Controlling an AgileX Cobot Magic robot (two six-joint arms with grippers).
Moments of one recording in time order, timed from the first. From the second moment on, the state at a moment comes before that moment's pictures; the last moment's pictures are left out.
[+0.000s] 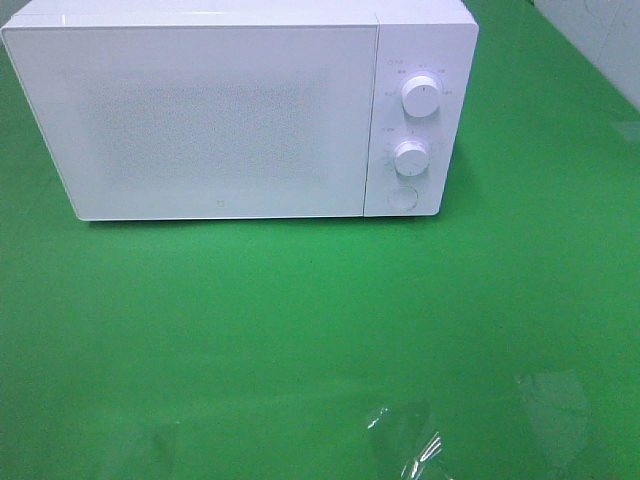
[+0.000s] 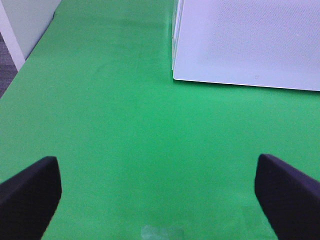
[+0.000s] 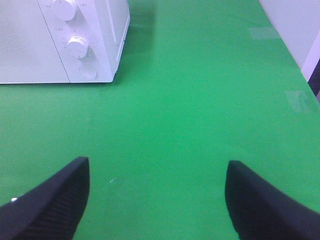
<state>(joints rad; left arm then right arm) 0.10 0.00 -0.52 -0.09 1.08 0.04 0.11 0.00 -0.49 -0.08 0.97 0.14</state>
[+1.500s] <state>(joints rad) 0.10 0.00 -0.52 -0.09 1.08 0.04 0.11 0.49 -0.42 -0.08 0.25 0.14</state>
